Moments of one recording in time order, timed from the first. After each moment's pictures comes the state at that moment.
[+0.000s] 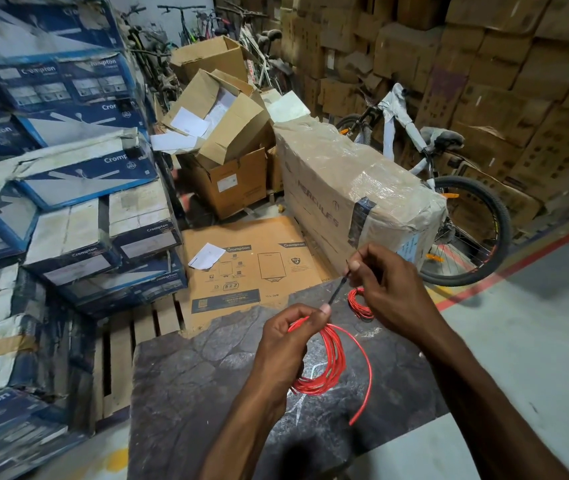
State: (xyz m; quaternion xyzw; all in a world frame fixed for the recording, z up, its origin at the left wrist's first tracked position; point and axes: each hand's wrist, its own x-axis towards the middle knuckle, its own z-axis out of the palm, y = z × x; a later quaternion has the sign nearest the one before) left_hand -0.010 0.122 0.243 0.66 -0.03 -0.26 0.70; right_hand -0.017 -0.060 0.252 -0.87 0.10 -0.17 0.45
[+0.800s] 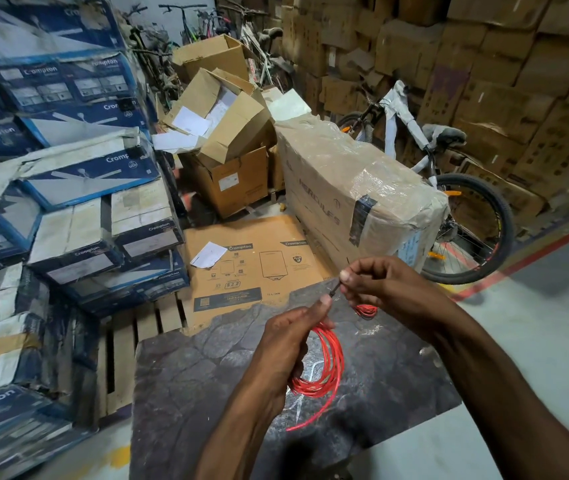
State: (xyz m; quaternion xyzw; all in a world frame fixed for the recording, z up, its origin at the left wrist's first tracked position) left_hand -0.006 0.123 0.230 0.67 0.00 -0.31 0.68; right_hand -0.015 -0.077 0.255 -0.68 0.07 0.05 0.73
